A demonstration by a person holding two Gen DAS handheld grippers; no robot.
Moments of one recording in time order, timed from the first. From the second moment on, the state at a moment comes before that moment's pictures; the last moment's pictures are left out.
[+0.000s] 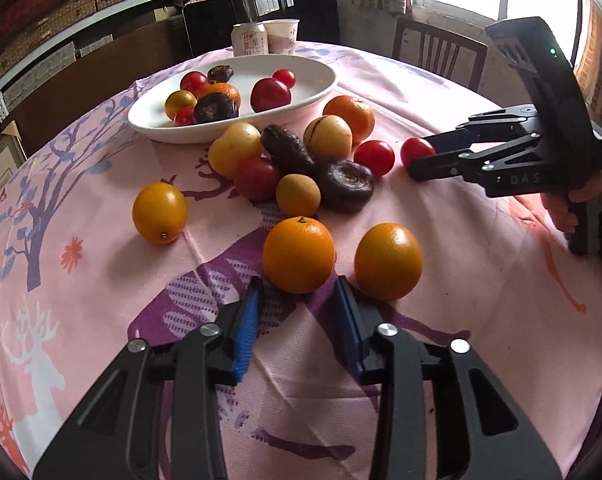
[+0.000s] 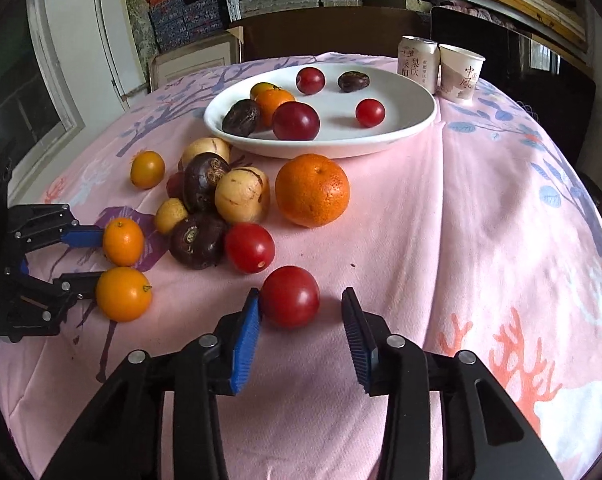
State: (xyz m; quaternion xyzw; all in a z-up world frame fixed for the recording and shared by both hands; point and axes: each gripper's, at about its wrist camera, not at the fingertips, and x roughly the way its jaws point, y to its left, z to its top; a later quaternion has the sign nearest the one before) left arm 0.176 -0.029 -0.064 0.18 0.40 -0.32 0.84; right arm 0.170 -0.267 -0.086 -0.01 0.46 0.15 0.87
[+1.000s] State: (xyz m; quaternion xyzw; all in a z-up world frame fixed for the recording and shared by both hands) left arm 0.202 -0.030 -0.053 0.13 0.39 -0.34 0.85; right arm 0.166 -0.274 -0.051 0.01 0.42 0.15 0.90
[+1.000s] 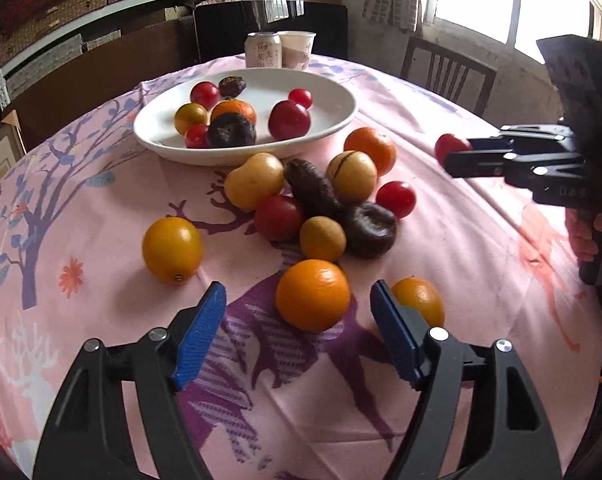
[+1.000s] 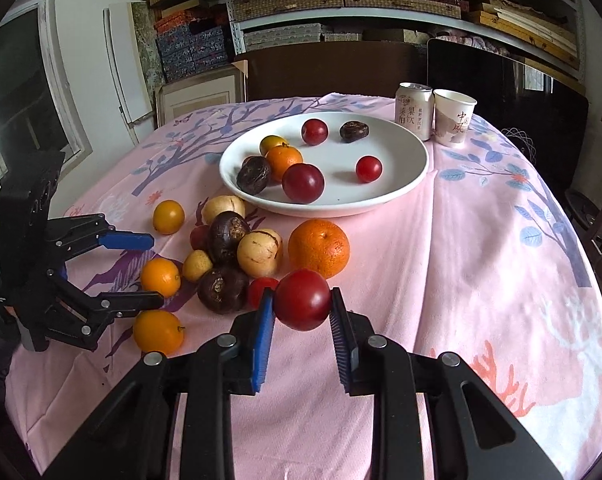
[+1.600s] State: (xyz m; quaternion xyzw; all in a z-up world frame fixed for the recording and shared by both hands) left arm 0.186 -0.016 -0.014 0.13 0.34 -0.32 0.88; right arm 0.164 -0.291 -0.036 0.03 0.41 0.14 0.90
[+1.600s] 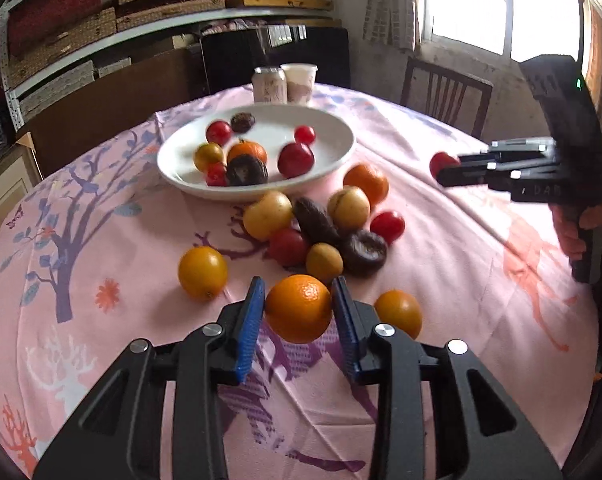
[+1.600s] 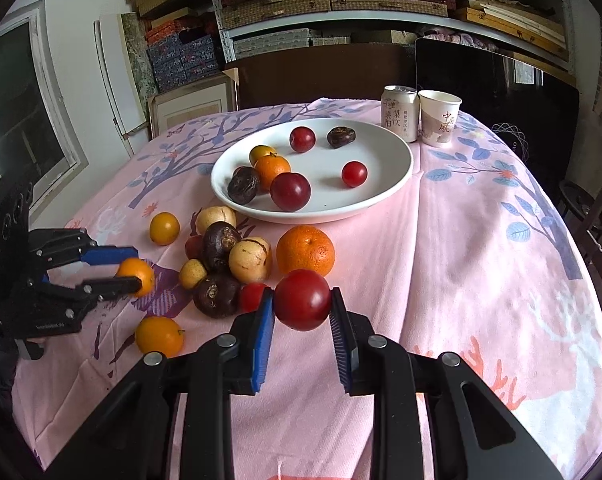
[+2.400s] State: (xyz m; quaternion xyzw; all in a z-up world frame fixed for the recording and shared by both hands) left arm 0.387 -0.055 0.012 0.02 0.31 -0.17 0.93; right arm 0.366 -0.305 -0.044 0.08 0.42 0.11 0.90
